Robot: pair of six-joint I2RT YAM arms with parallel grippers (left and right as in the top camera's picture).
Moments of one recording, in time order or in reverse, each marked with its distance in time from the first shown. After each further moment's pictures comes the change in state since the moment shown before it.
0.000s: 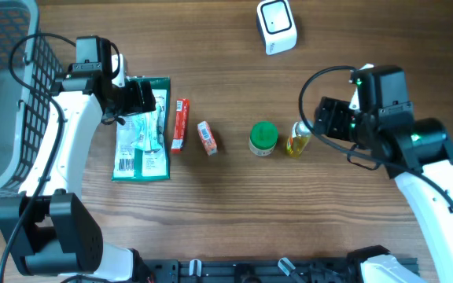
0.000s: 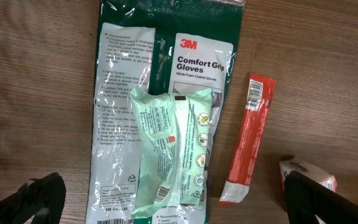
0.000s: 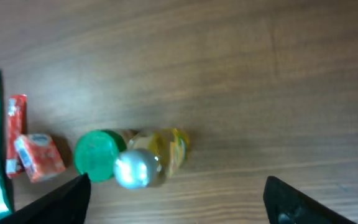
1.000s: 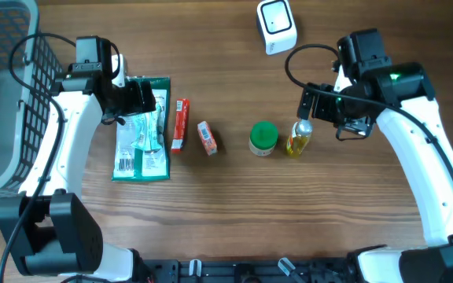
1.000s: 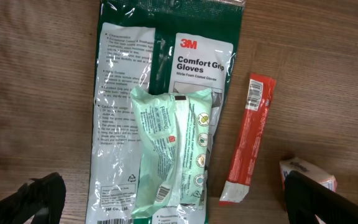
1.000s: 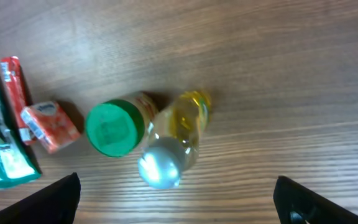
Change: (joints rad) left arm 0.000 0.000 0.000 0.000 0.000 0.000; right arm -0.003 0.305 0.271 -0.234 -0.142 0.049
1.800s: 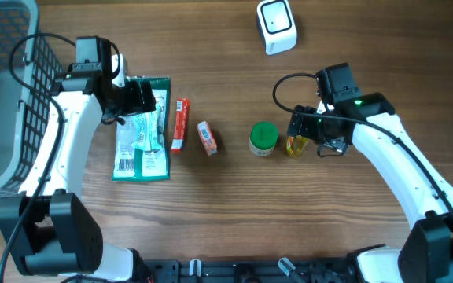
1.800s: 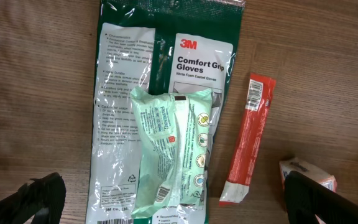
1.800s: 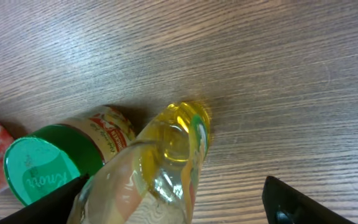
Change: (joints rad) left arm 0.000 0.000 0.000 0.000 0.000 0.000; right arm 0.034 0.011 -0.378 0.379 0.021 0.087
